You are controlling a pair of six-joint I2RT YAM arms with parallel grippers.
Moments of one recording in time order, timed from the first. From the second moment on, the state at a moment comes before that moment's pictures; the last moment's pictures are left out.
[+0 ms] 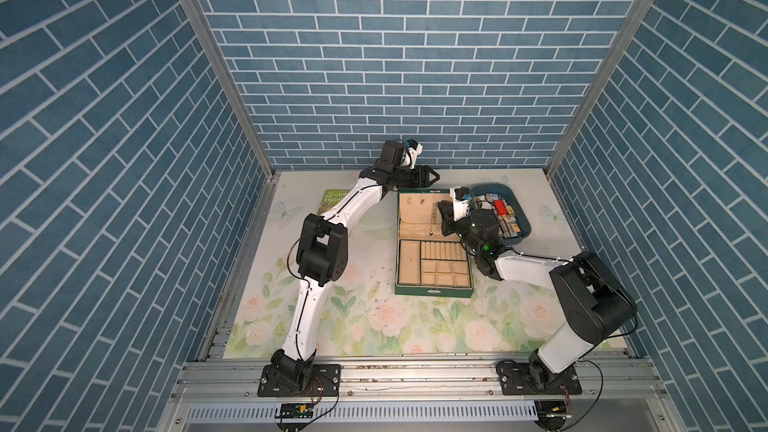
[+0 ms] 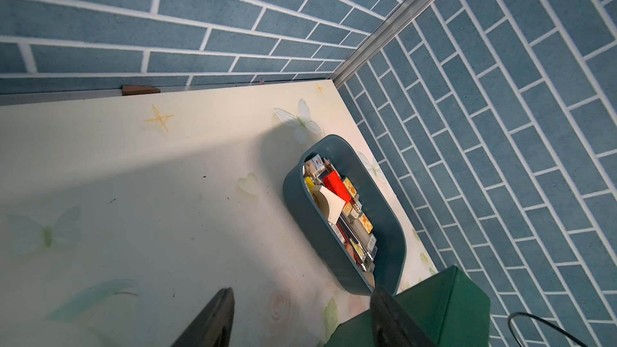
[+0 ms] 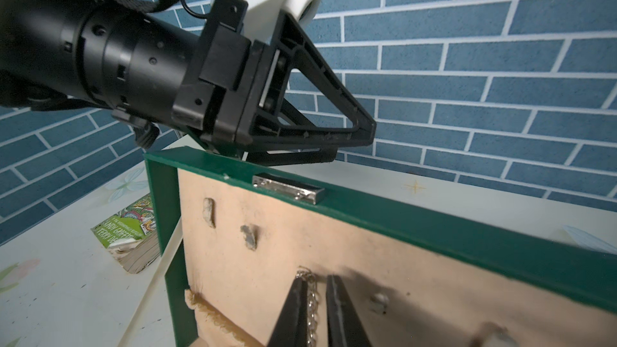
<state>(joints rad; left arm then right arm) -0.45 2.30 2.10 -0.33 0.57 -0.44 0.57 1.65 0.77 0.75 -0.02 0.11</state>
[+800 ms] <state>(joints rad) -0.45 2.30 2.10 -0.34 0.58 -0.41 0.57 1.72 0.84 0.74 0.00 0.11</state>
